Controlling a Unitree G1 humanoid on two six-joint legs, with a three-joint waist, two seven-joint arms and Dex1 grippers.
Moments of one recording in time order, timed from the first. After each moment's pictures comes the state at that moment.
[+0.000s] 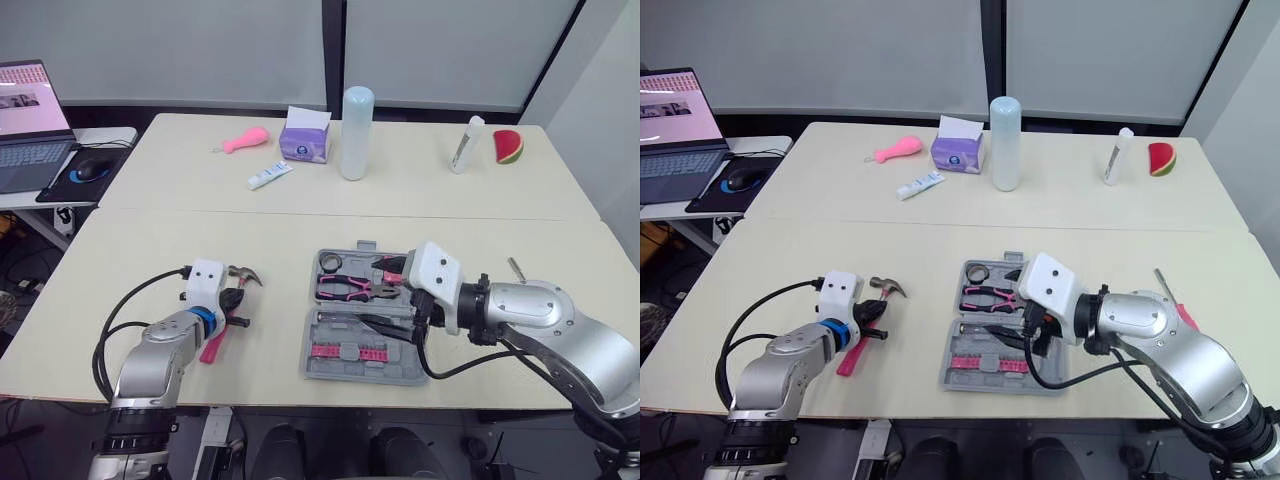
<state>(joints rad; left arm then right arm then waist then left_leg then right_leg) -0.18 0.45 0.14 -0.04 -0.24 0.73 -0.36 -0.37 -0.71 0.21 -0.76 0.45 0.88 0.65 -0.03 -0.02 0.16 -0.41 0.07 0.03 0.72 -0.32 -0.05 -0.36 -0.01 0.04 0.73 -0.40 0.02</state>
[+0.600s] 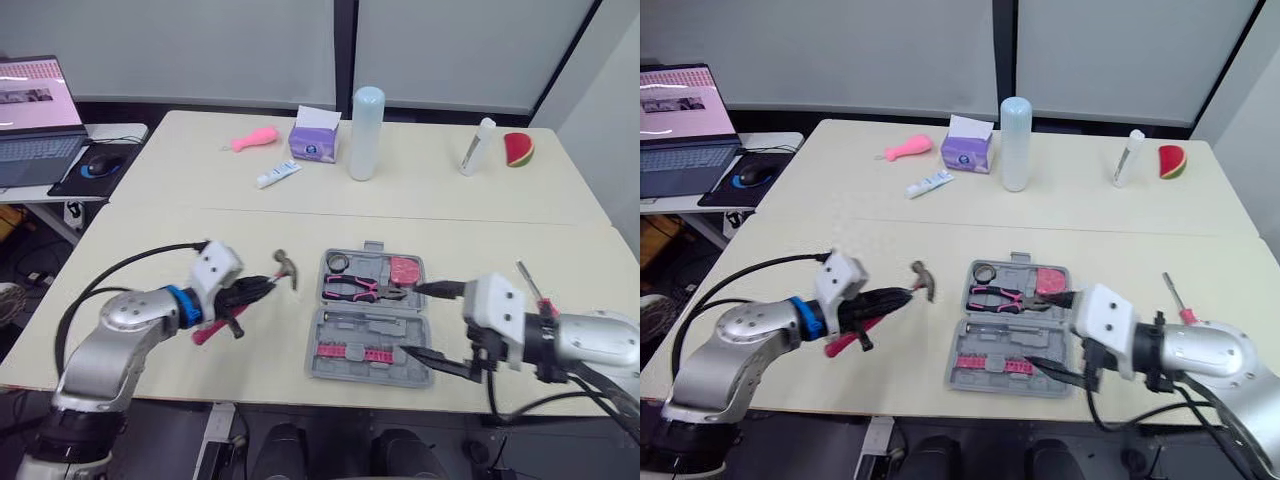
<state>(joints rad) -0.20 0.75 -0.02 -0.30 -0.35 0.52 -0.95 0.05 -0.94 -0.17 -0.86 0.56 0.71 0.87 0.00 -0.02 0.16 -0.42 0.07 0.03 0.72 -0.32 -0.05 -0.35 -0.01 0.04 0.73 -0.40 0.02</state>
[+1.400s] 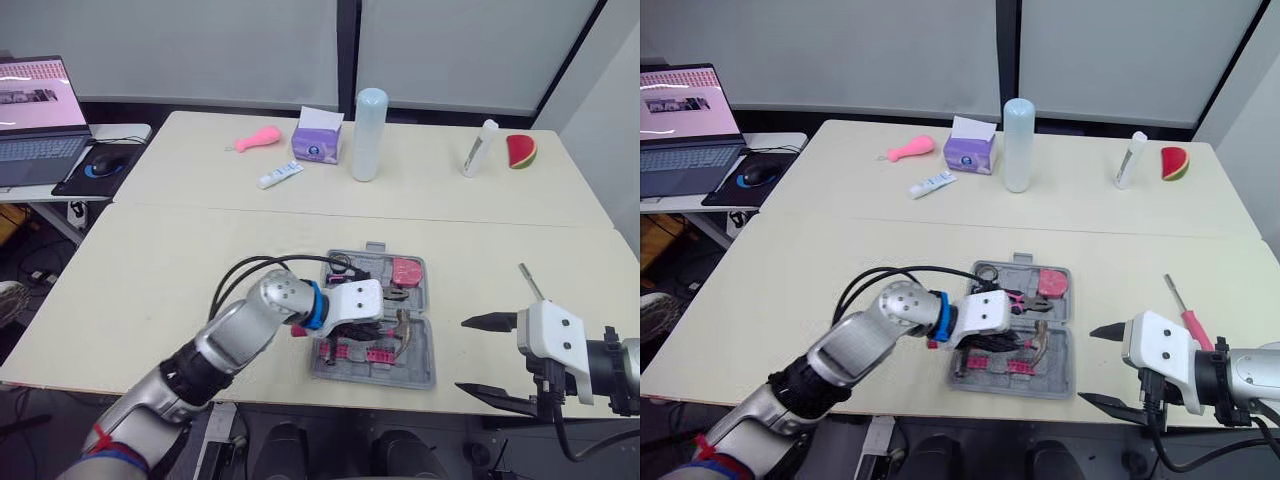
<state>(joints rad) -0.63 0.48 -0.64 -0.22 -0.06 0.65 -1.01 0.30 -1.04 -0.41 -0.86 0.56 0.67 1.03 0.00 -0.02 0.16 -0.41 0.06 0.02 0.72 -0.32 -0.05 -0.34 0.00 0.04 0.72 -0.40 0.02</state>
